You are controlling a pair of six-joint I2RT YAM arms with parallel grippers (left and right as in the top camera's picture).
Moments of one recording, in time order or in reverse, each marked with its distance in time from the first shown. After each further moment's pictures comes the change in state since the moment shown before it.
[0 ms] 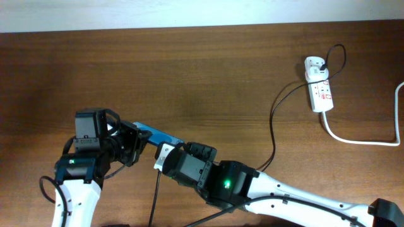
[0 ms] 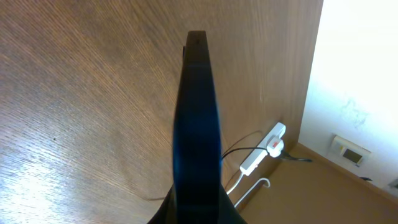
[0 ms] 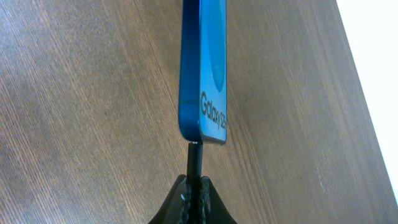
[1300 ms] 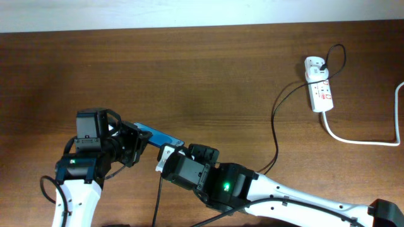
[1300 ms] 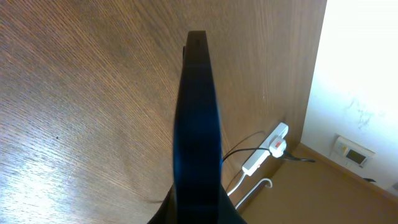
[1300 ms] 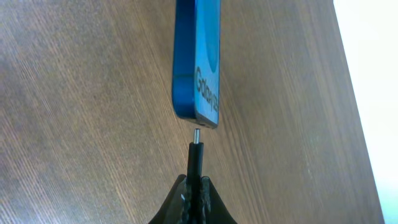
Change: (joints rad) left arm -0.006 0.000 0.000 -0.005 -0.010 -0.003; right arm 0.024 0.000 0.000 -0.047 0.052 0.000
